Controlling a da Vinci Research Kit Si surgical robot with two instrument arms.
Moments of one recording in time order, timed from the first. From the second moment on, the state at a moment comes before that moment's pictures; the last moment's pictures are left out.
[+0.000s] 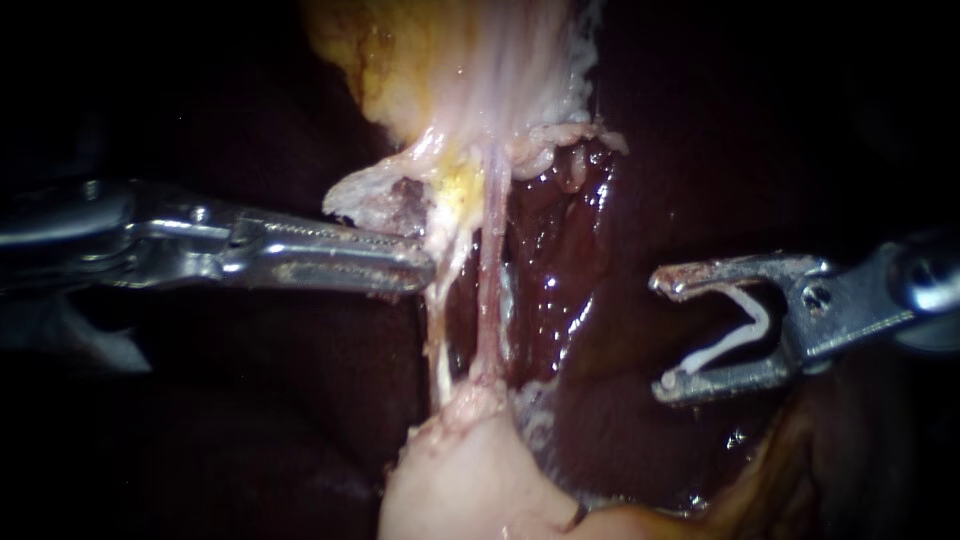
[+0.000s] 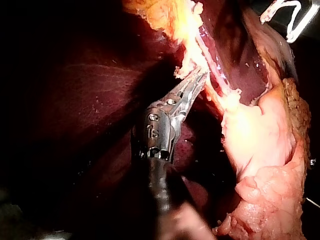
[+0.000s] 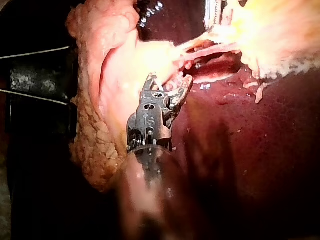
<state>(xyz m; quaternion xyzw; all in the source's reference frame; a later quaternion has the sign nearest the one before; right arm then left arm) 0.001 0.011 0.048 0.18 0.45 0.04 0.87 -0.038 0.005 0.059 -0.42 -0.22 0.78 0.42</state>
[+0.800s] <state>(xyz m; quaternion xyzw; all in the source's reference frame) 0.001 0.011 0.048 0.18 0.45 0.04 0.87 -0.036 0.002 0.055 -0.43 -0.21 0.79 0.39</state>
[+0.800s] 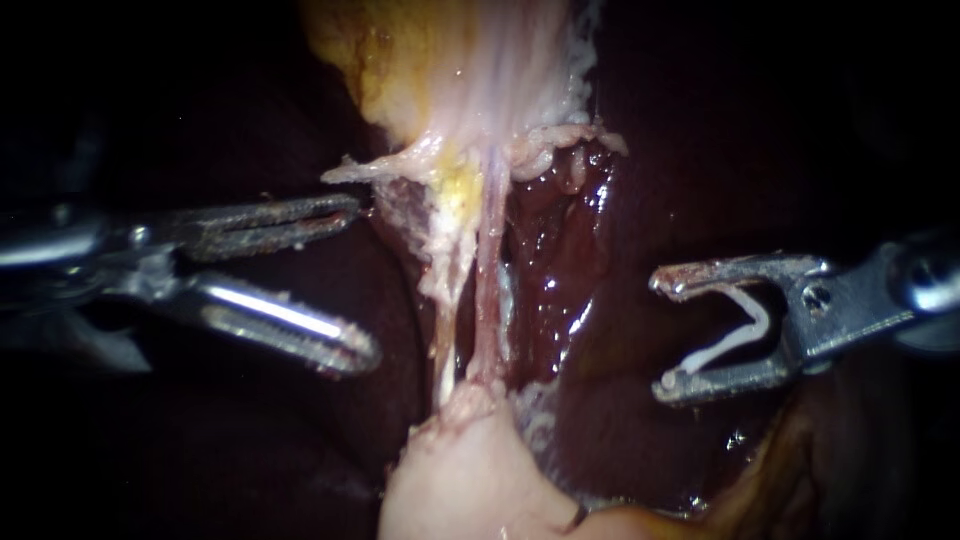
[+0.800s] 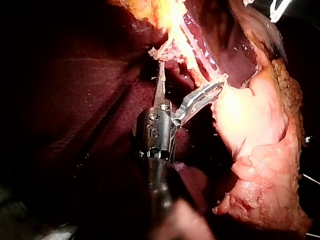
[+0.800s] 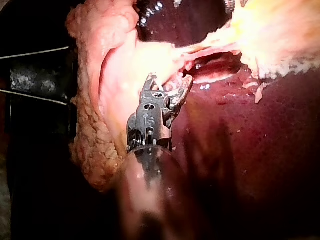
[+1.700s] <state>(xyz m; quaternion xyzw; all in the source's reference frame) 0.001 0.011 0.048 0.18 0.45 0.04 0.87 -0.037 0.010 0.055 -0.43 -0.12 0.82 0.34</state>
